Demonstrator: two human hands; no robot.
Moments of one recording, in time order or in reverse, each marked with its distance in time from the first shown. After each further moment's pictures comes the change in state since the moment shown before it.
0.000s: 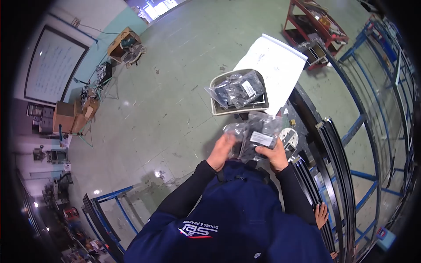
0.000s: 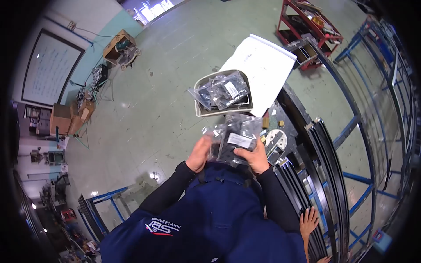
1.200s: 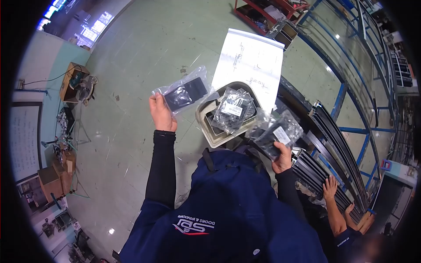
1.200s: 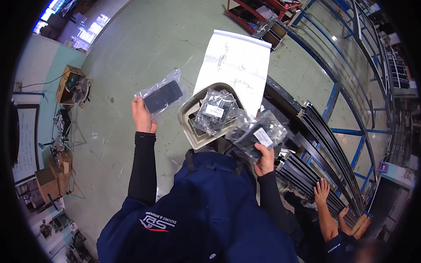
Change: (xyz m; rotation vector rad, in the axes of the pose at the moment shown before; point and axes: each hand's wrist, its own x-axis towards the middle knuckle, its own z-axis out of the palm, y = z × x) left_hand 0.268 0.200 -0.113 0.069 0.277 0.315; right_hand 0.064 0.018 0.032 0.455 0.685 -0.134
